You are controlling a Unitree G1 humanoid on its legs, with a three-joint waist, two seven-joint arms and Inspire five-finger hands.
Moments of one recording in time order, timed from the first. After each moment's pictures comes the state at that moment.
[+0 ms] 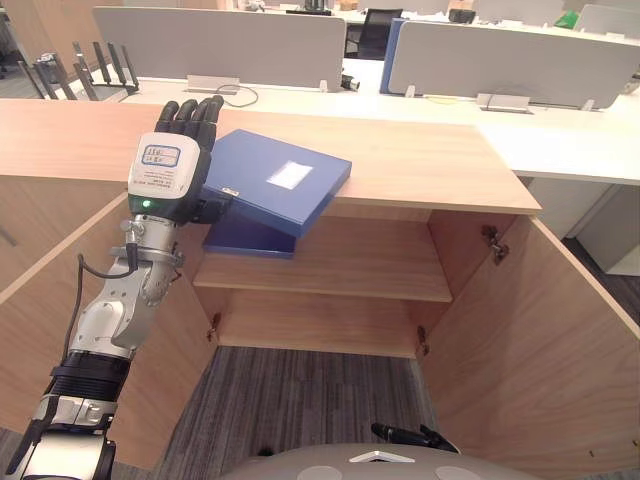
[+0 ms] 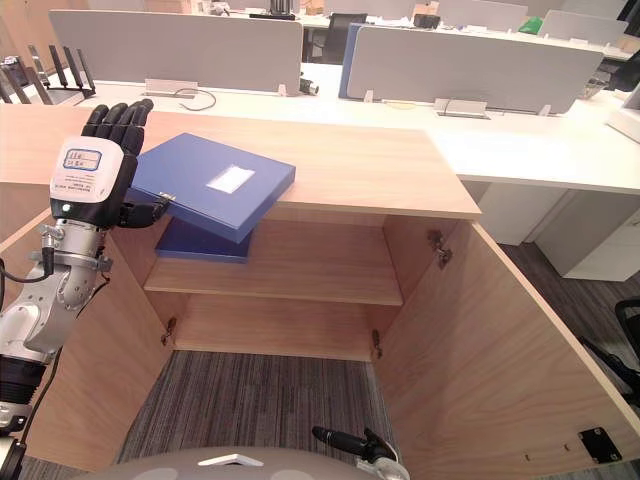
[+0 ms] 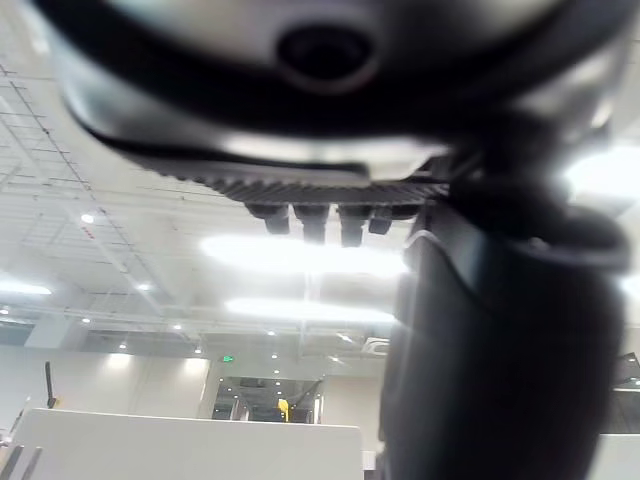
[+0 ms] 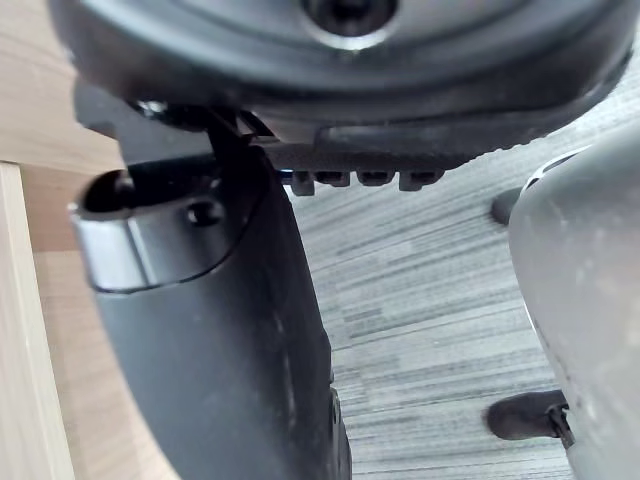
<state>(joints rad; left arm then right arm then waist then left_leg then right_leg) -0.23 0.68 -0.04 0.06 0.87 -0.11 0.37 0.07 -0.04 -0.17 1.16 0.16 -0.01 0.02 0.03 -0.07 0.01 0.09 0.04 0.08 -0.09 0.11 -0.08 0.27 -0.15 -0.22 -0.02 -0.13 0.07</state>
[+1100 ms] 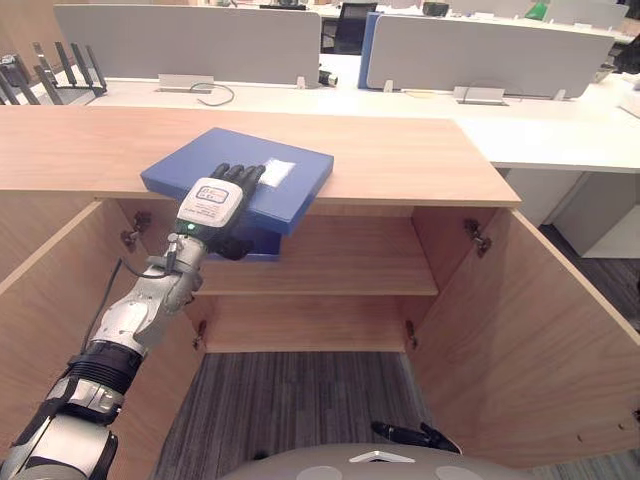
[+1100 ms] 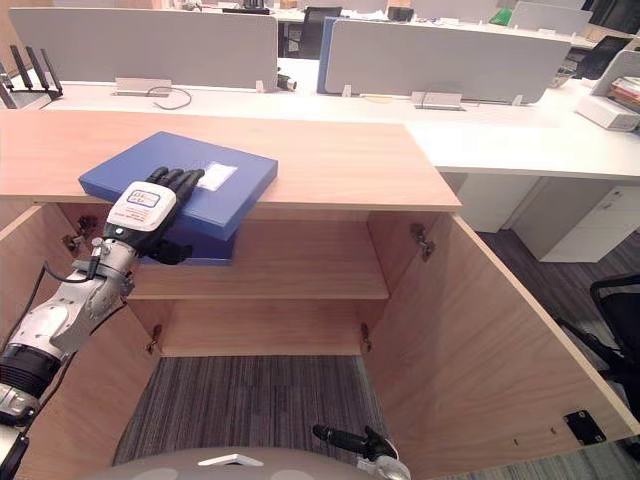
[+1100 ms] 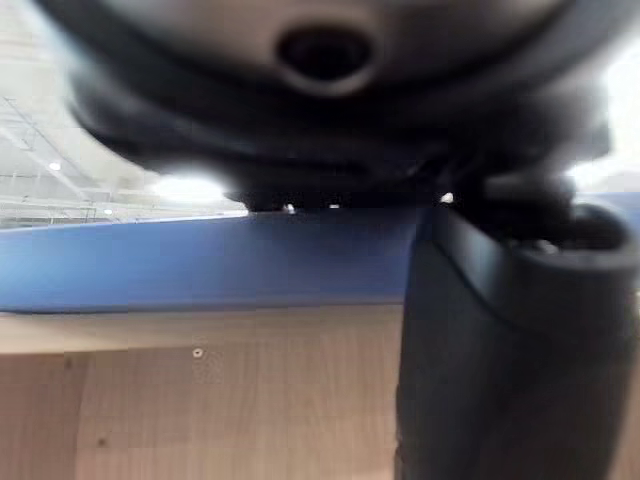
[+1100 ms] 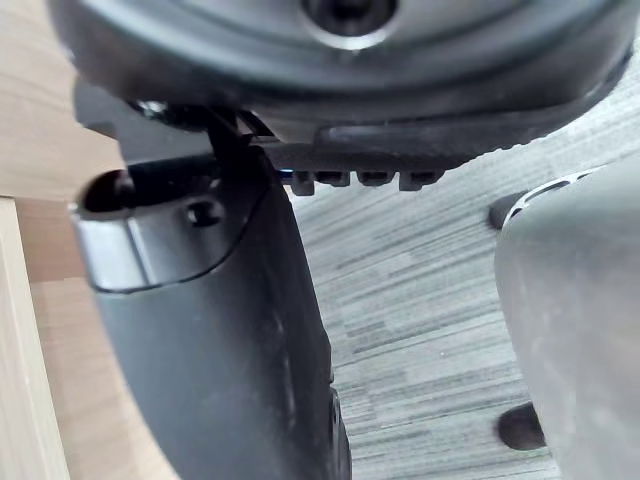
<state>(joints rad) -0.31 0.71 -0.27 0.29 0.92 -0.15 0.26 0.07 -0.05 -0.16 1.16 0.16 -0.01 0.02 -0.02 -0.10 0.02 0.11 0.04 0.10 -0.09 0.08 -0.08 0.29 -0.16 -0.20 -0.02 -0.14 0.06</state>
